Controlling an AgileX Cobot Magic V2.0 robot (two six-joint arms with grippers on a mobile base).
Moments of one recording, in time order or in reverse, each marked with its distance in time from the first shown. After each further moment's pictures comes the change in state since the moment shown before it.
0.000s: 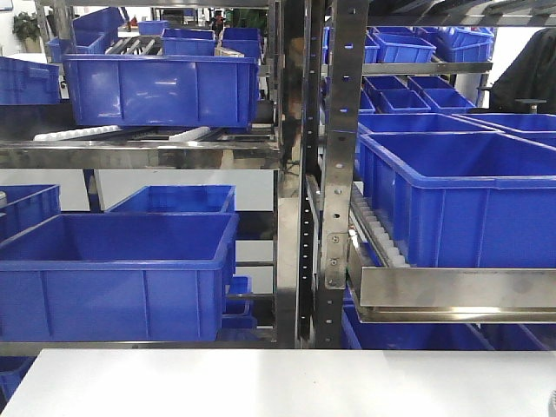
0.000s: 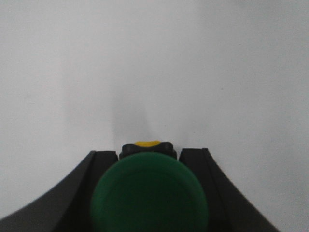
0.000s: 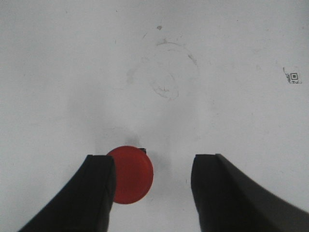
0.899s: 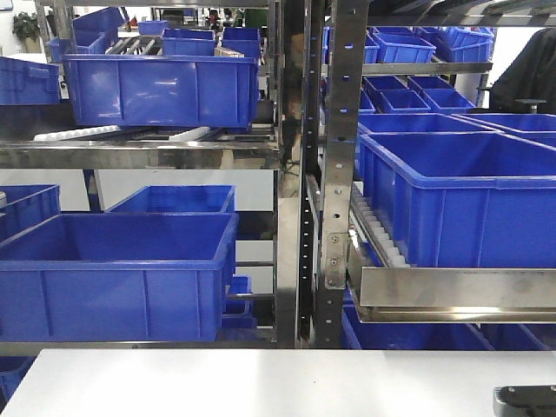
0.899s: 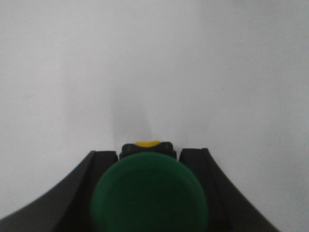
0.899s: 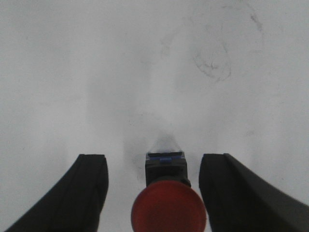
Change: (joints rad) left arm 0.000 0.000 0.000 0.000 0.000 0.002; right arm 0.000 0.313 -0.157 0.194 0.111 -0.182
